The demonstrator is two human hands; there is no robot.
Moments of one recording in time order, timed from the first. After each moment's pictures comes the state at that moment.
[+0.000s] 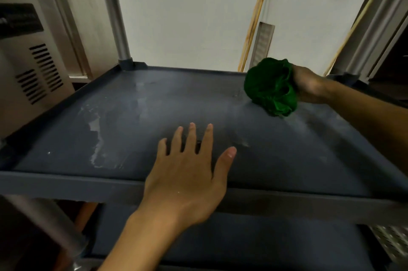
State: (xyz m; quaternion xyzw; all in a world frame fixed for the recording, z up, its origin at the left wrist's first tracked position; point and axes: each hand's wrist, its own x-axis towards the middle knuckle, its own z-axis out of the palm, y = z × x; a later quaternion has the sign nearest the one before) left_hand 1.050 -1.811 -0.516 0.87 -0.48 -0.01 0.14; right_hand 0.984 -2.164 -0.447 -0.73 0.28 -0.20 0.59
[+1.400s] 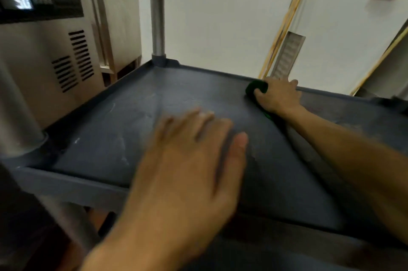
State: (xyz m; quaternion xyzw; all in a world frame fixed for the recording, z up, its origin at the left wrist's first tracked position) left_hand 1.111 -1.758 -0.492 0.78 -0.48 0.18 0.36; right_hand 1.140 -2.116 -0.490 -0.89 0.41 -0.18 0.01
